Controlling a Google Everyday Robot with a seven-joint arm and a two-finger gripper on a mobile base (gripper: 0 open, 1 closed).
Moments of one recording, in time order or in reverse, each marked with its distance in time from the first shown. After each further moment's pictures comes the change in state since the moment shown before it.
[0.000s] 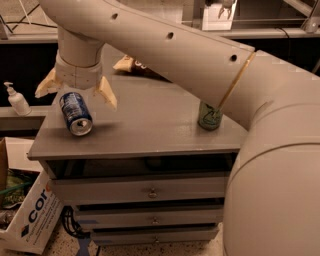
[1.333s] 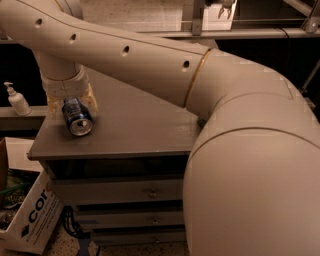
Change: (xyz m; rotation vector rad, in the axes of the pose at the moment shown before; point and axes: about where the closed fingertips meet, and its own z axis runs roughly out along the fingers) arm 0.004 -0.005 0.039 -0.202 0.028 -0.281
